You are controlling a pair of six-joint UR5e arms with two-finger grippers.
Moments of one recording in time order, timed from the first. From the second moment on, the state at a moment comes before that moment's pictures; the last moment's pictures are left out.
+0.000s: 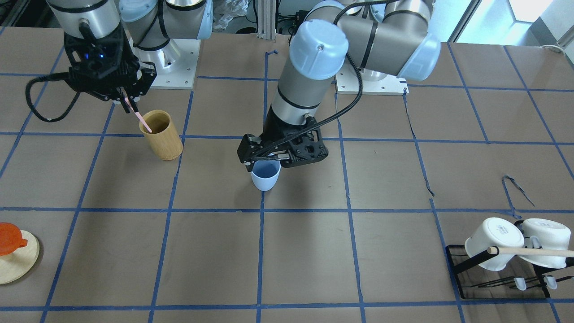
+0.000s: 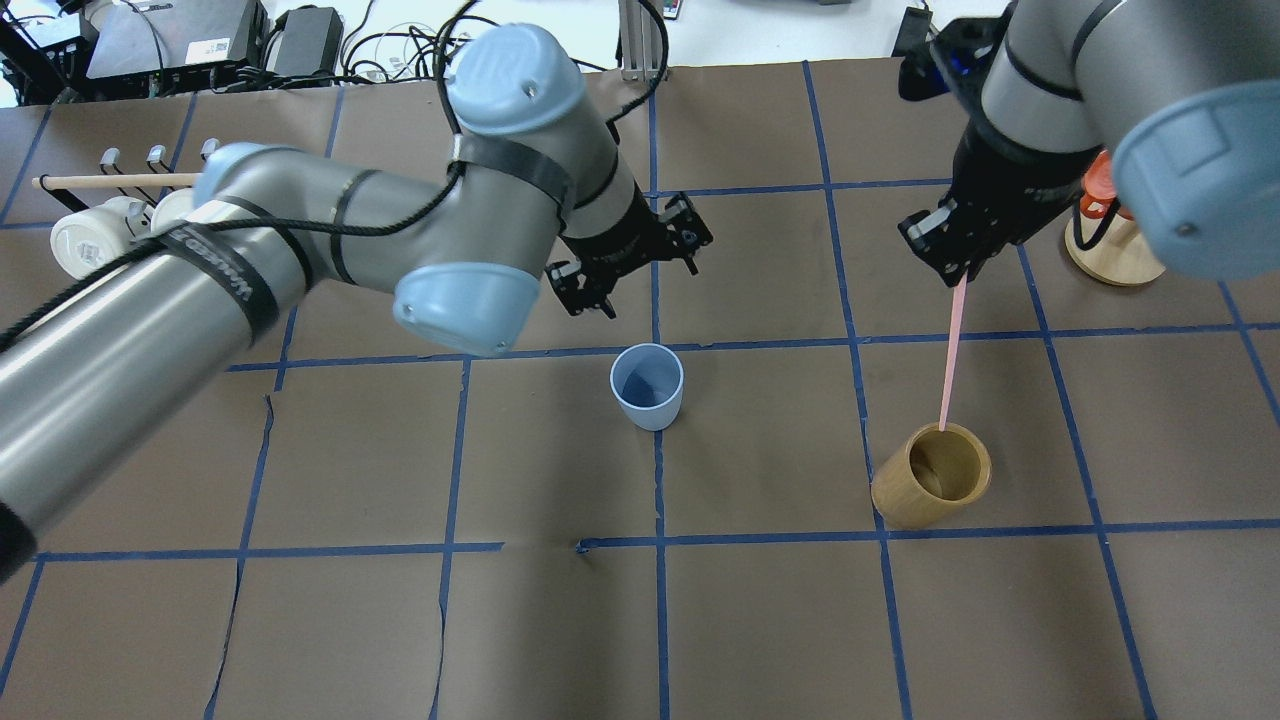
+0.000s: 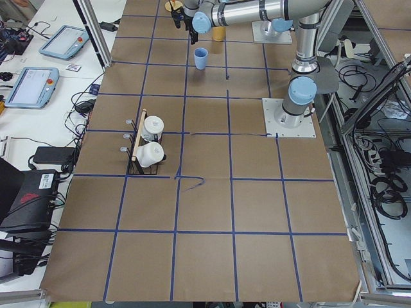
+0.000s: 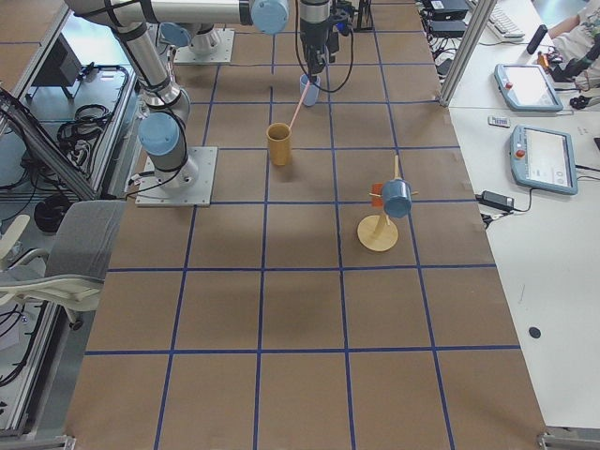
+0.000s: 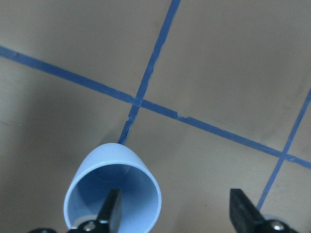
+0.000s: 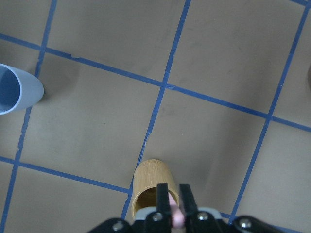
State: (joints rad) left arm -1.85 -1.80 -1.62 -1.14 1.38 -0.65; right arm 1.58 -1.64 1.60 -1.58 -1.62 -0.29
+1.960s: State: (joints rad) left arm -1.60 -1.55 -1.55 -1.58 1.57 0.02; right arm 2.01 -1.47 1.67 -2.11 -1.58 0.01
